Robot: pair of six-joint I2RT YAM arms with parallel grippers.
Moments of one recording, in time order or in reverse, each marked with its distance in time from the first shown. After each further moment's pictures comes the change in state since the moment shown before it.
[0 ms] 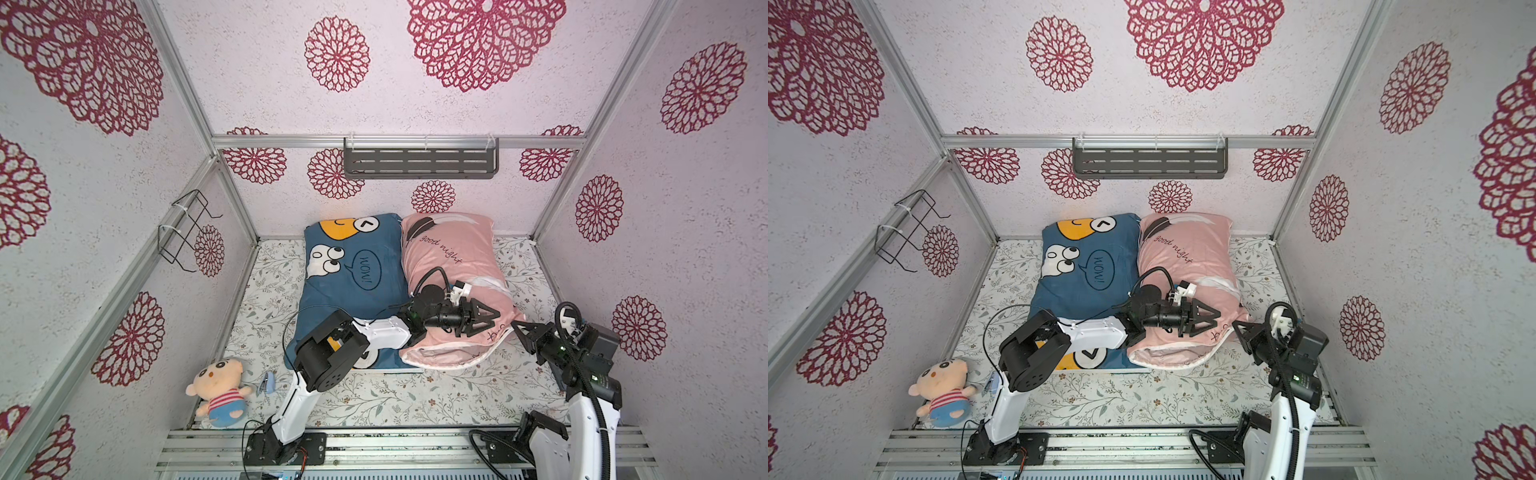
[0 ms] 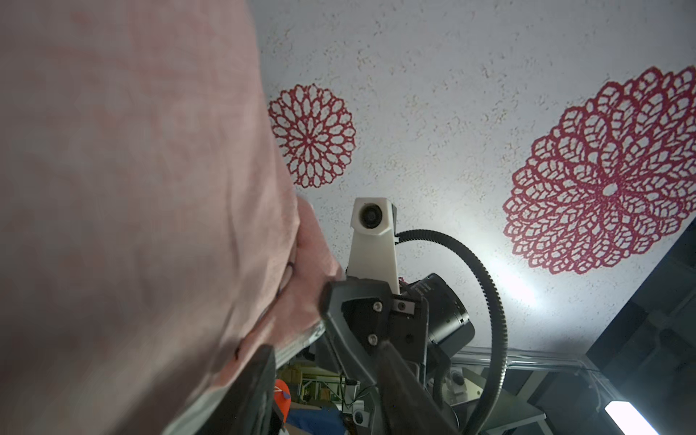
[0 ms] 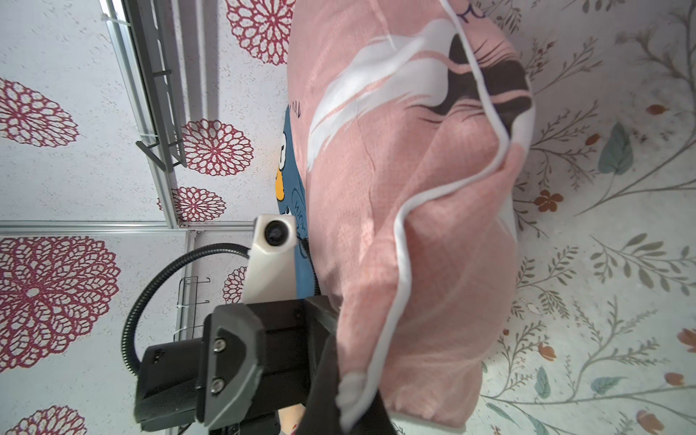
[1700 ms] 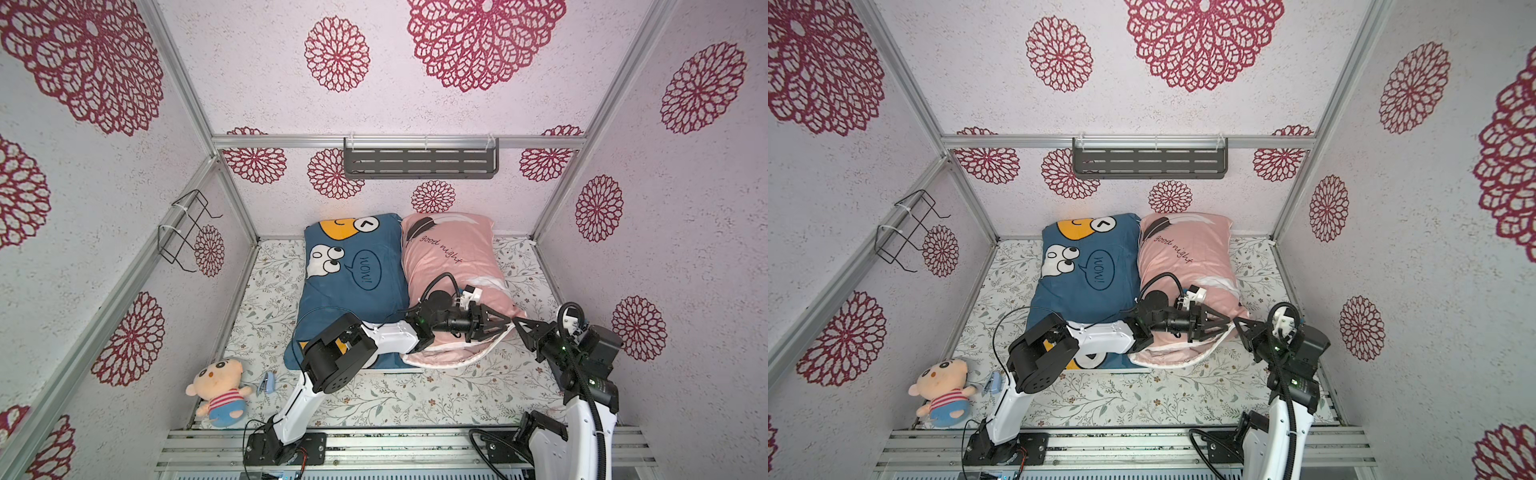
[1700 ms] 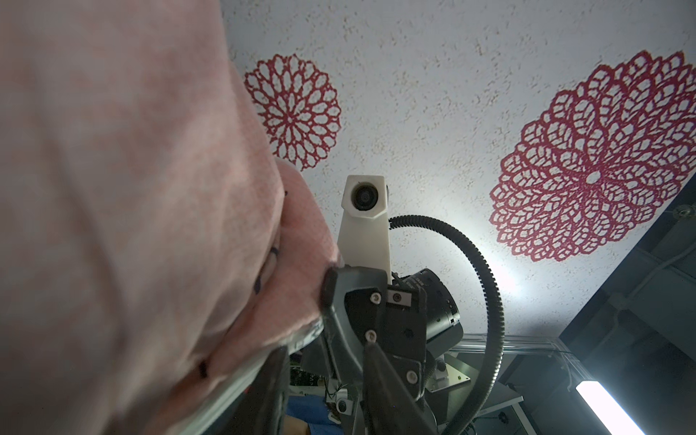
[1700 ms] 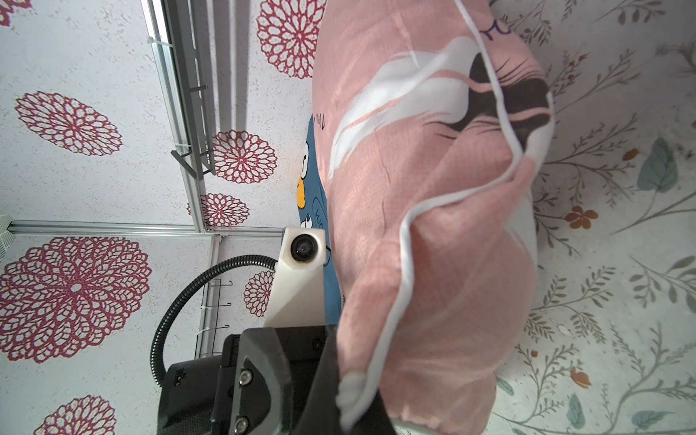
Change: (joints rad) left arm -0.038 0.039 0.043 0.072 -0.012 -0.066; right arm -0.018 -0.028 -0.045 0.125 -0.040 0.088
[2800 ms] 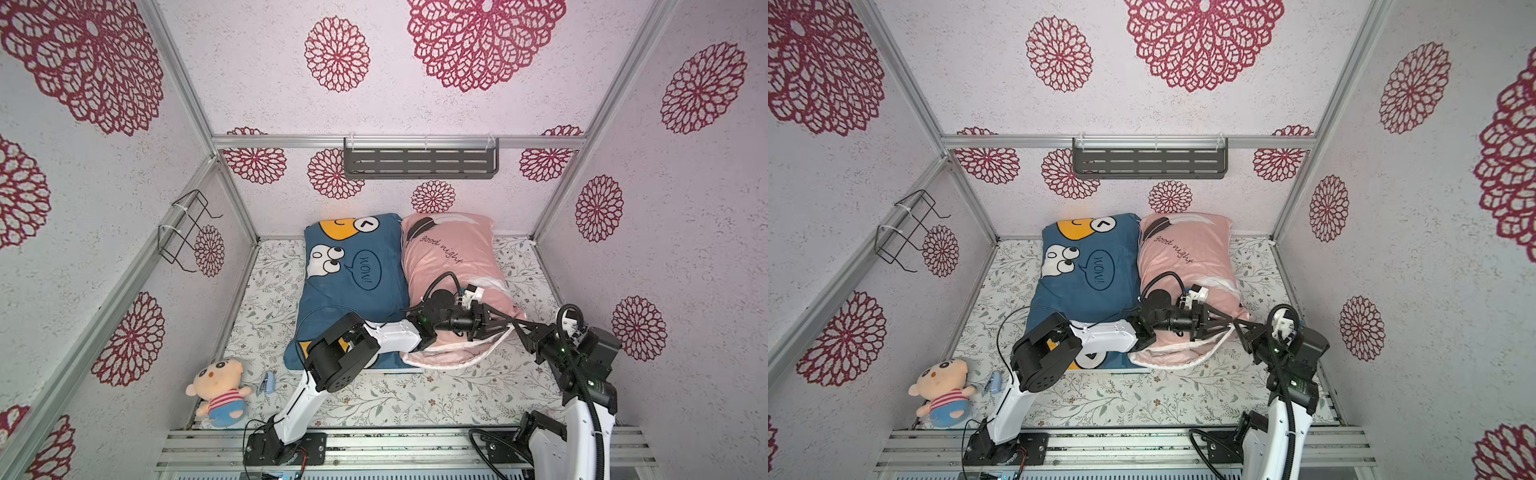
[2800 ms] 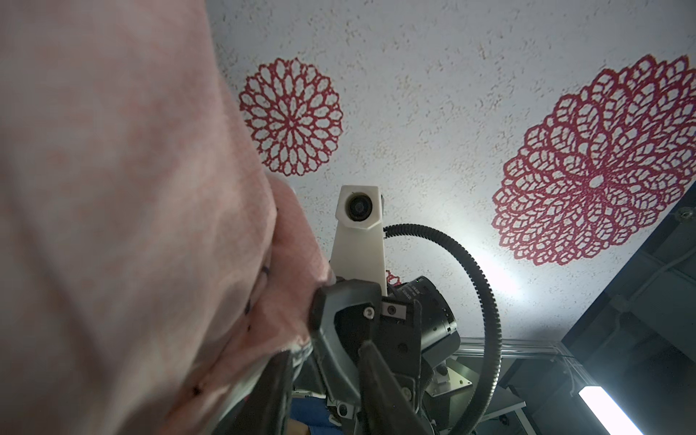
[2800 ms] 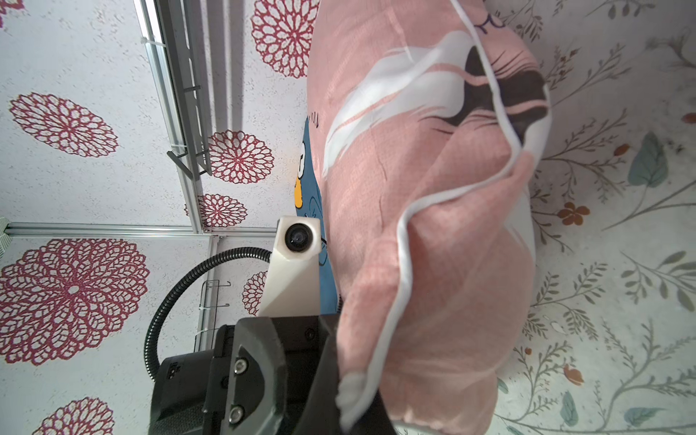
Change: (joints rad) left arm 0.000 0.029 0.040 -0.014 -0.011 0.000; right arm -0.006 -0.005 -0.021 -0.002 -0.003 -0.009
